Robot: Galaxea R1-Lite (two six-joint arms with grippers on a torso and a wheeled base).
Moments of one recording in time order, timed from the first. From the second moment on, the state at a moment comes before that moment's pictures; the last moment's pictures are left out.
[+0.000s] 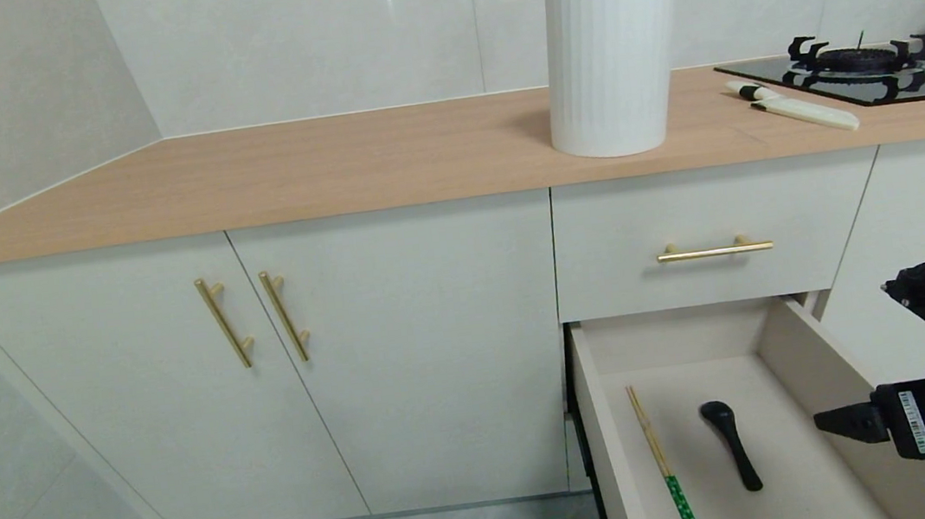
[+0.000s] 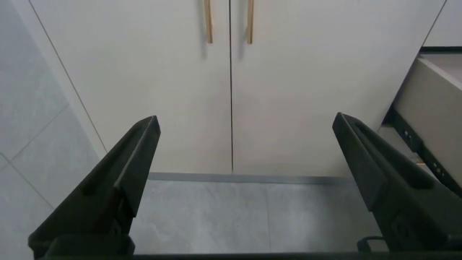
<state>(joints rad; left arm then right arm) 0.00 0.00 0.00 0.00 0.03 0.00 0.32 1.35 -0.63 0.10 -0.19 0.24</state>
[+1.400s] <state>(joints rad) 0.00 0.00 0.00 0.00 0.03 -0.01 0.40 1.51 -0.61 0.21 -0.12 0.25</state>
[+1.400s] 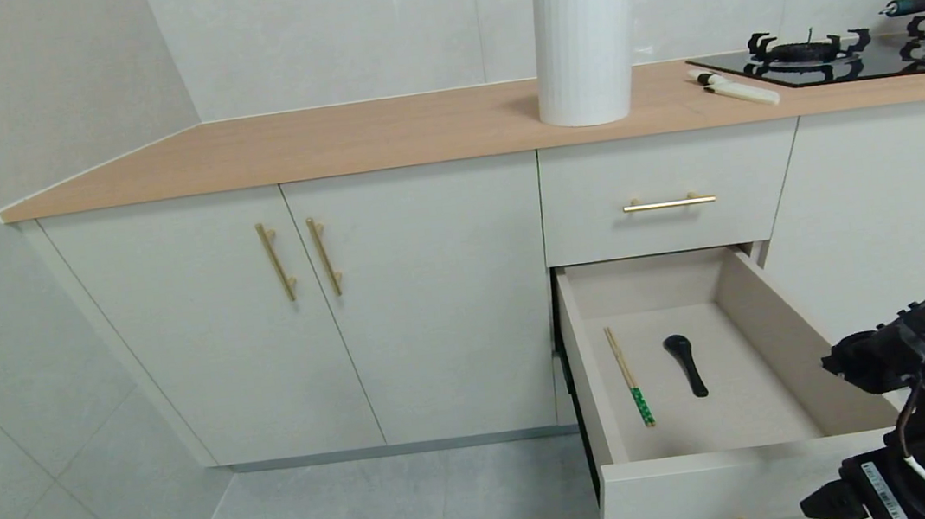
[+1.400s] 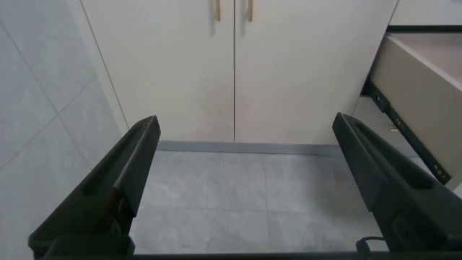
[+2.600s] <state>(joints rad) 0.00 0.00 0.00 0.00 0.03 -0.01 0.34 1.79 -0.78 0.05 -0.17 0.25</state>
